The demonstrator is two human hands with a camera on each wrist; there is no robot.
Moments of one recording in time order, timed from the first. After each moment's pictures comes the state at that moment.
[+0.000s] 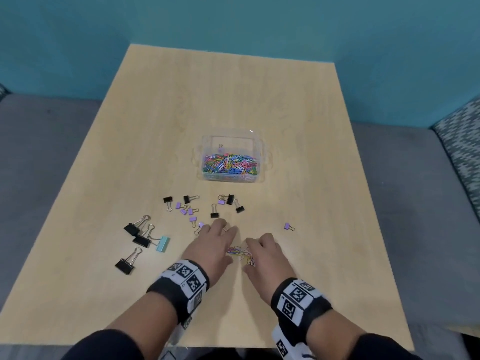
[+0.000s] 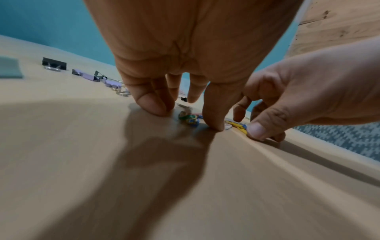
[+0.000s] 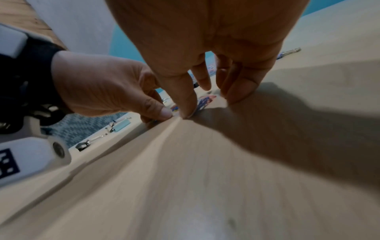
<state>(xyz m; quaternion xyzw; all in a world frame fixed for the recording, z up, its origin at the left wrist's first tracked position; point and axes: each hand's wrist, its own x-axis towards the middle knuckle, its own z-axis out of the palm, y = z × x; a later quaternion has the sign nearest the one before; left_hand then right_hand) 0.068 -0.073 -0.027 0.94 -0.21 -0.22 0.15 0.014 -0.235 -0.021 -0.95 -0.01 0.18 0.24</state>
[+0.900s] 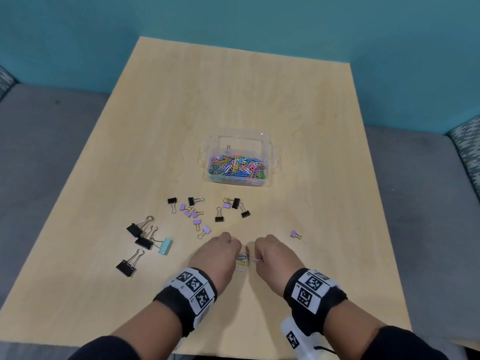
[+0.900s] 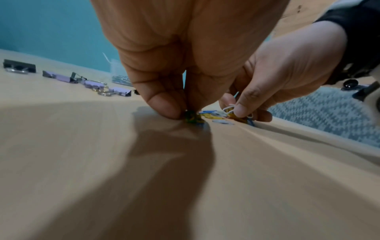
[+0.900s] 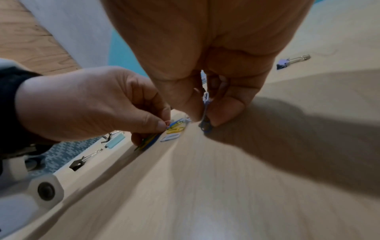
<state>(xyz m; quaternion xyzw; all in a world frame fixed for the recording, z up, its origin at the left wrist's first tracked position) 0.068 -0.087 -0.019 0.95 -0.19 -0.24 0.08 0.052 -0.249 -0.015 -0.93 -0.01 0.28 0.24</state>
